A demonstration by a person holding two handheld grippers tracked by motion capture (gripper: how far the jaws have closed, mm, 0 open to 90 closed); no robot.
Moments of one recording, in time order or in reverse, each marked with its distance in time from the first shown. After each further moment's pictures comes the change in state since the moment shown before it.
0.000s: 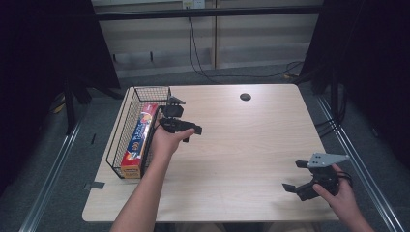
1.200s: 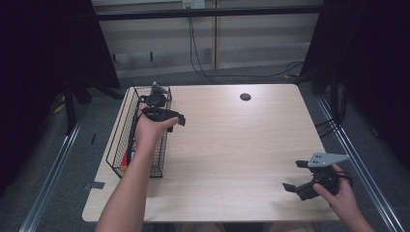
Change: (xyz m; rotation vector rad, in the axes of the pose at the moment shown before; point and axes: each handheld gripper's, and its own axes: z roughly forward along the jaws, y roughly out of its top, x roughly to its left) left arm 0.032 0.021 -0.034 0.028 0.074 -0.081; right arm -0.001 0.000 -0.001 -0.001 -0.005 0.008
